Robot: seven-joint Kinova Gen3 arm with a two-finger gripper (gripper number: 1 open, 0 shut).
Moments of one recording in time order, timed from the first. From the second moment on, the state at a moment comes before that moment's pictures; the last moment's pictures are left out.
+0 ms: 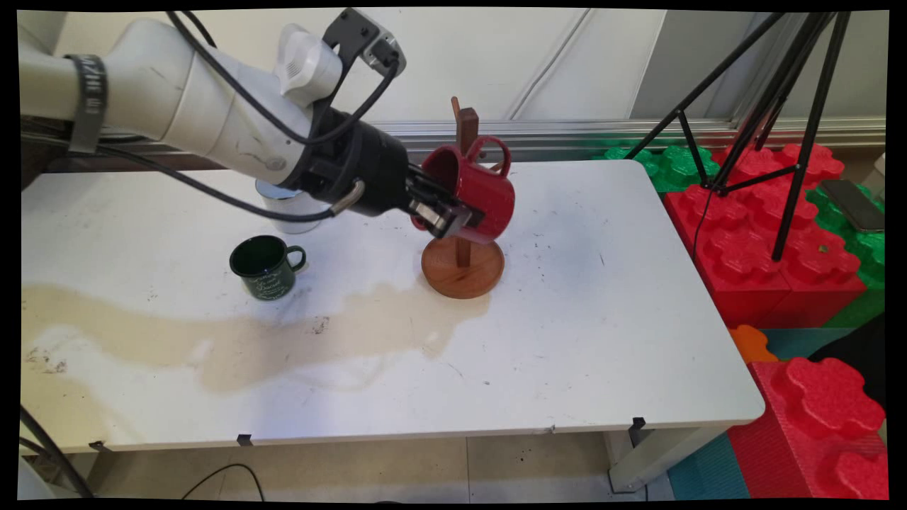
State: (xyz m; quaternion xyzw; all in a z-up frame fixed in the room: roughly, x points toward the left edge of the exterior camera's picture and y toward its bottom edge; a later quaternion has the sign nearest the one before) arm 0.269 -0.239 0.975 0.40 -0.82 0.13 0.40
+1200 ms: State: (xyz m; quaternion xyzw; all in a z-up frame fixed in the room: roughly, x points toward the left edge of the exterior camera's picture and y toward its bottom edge) arm 0.338 -0.174 0.964 0.37 -0.90 0.13 0.21
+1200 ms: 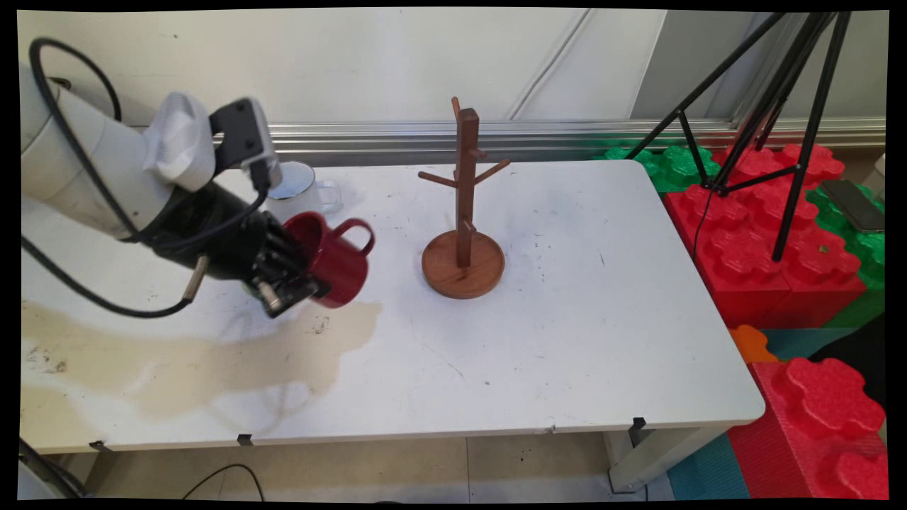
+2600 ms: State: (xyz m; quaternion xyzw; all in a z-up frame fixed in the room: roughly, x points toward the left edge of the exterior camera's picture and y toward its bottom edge) arm 0.308 -0.206 0.878 0.36 -0.92 0.10 0.08
